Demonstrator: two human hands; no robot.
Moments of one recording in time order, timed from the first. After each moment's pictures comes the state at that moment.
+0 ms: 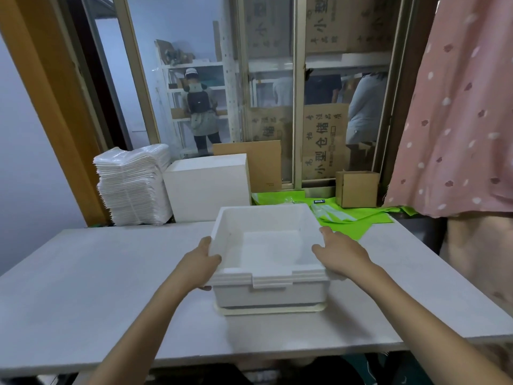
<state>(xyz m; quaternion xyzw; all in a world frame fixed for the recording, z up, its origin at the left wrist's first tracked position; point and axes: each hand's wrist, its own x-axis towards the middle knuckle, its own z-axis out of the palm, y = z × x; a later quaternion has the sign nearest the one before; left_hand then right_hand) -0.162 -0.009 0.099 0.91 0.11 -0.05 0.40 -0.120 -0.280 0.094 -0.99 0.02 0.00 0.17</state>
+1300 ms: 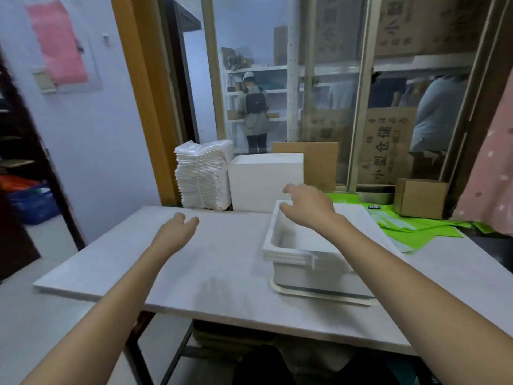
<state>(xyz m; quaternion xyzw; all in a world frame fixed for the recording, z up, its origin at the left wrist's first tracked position) -0.207 0.140 0.113 0.90 0.27 0.12 0.33 -0.123 -0.124 0.160 -0.96 -0.20 -0.15 0.13</state>
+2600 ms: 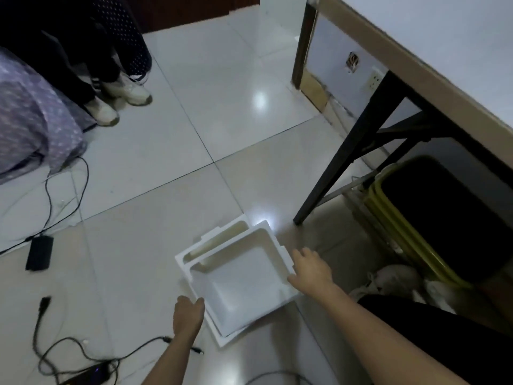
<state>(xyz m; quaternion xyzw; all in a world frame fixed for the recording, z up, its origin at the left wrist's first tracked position) -0.617 0.209 -0.441 0.41 0.79 -0.01 0.45 -0.338 0.183 -0.365 -0.79 -0.53 0.30 -0.11</state>
